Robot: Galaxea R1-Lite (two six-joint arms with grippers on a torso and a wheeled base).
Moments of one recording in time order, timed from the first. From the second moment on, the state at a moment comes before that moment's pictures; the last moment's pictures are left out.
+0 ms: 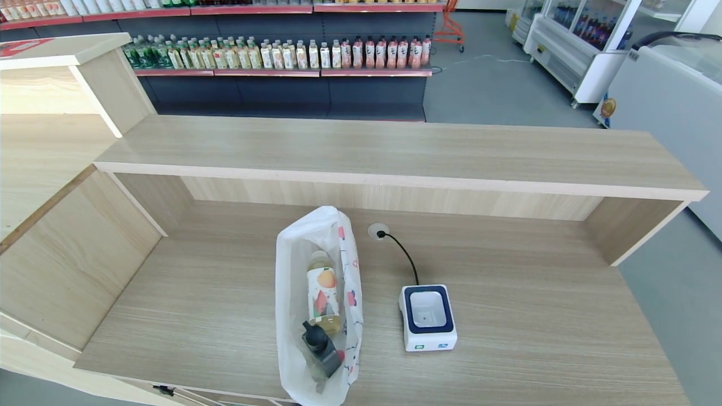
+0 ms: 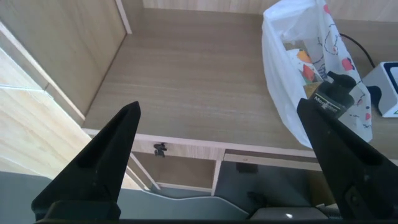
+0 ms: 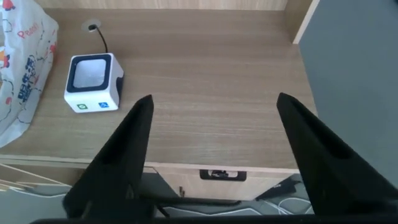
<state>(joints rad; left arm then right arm) 0.01 0.00 0.00 0.00 0.00 0.00 0.00 0.00 0.00 0.00 -0.04 -0.02</state>
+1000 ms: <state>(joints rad) 0.00 0.00 0.00 0.00 0.00 0.00 0.00 0.00 0.00 0.00 -0.04 0.00</state>
